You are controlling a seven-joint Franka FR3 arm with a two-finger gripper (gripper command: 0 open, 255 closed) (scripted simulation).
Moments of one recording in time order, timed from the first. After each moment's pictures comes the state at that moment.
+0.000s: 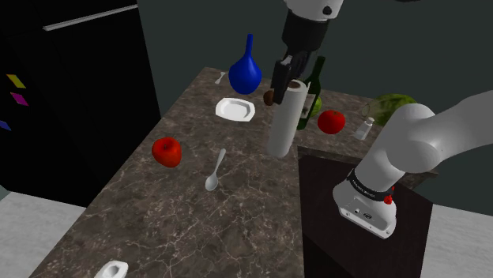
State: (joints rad) arm 0.16 -0.70 0.44 -2.32 0.21 1.70 0.29
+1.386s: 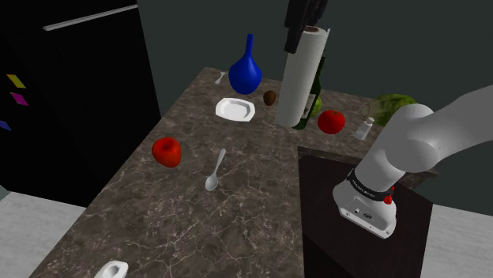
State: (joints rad) arm 0.13 -0.62 0.41 -1.98 0.17 1.44 0.30
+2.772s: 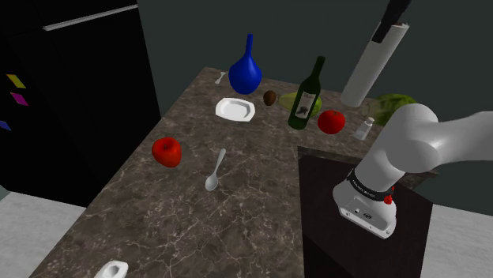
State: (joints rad) arm 0.15 -1.04 0.02 -2.20 -0.04 1.22 -0.05
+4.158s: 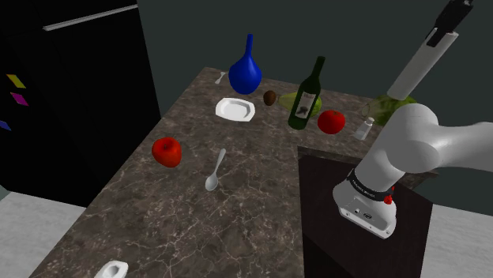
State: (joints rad) arm 0.16 -1.26 -0.38 -2.17 -0.47 1.06 -0.44
